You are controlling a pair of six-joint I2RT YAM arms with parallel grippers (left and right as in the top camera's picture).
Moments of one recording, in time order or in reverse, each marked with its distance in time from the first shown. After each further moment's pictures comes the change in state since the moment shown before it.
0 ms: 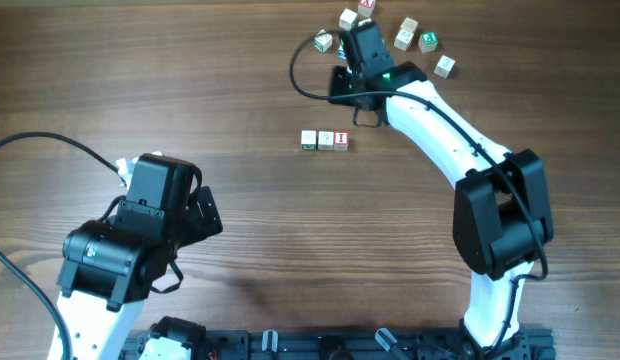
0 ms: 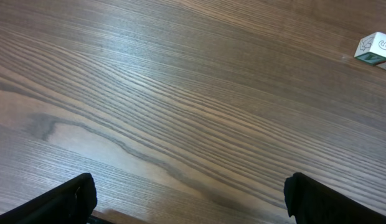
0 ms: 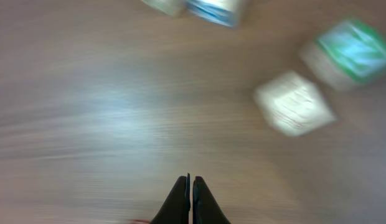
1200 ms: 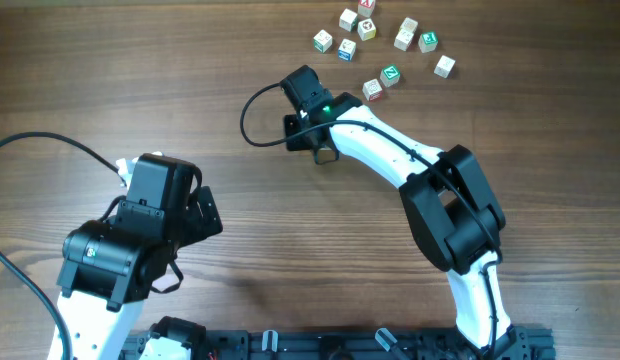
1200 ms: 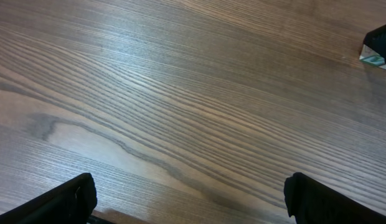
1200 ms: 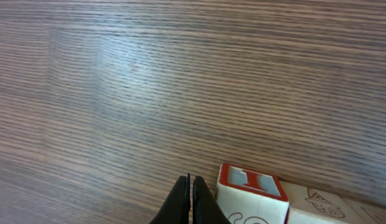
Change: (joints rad) left arm 0.000 0.000 0.000 0.000 0.000 0.000; right arm 0.195 0.138 0.003 -0.067 0.008 -0.023
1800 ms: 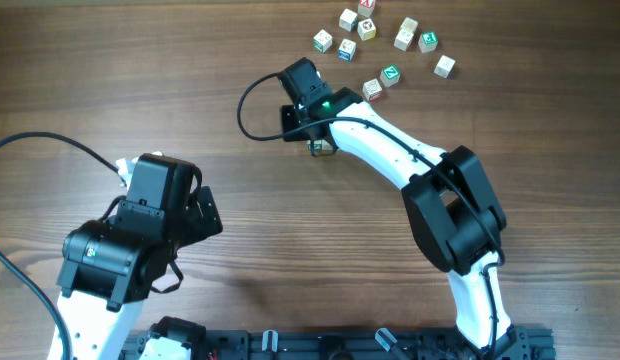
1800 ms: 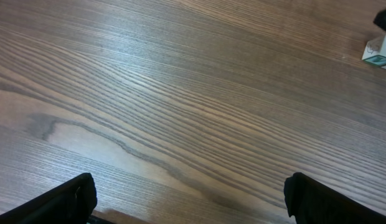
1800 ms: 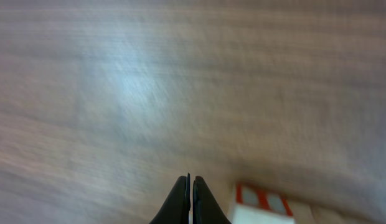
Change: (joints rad) left arm 0.000 0.000 0.000 0.000 0.000 0.000; right arm 0.001 -0.005 0.039 0.010 0.017 0.012
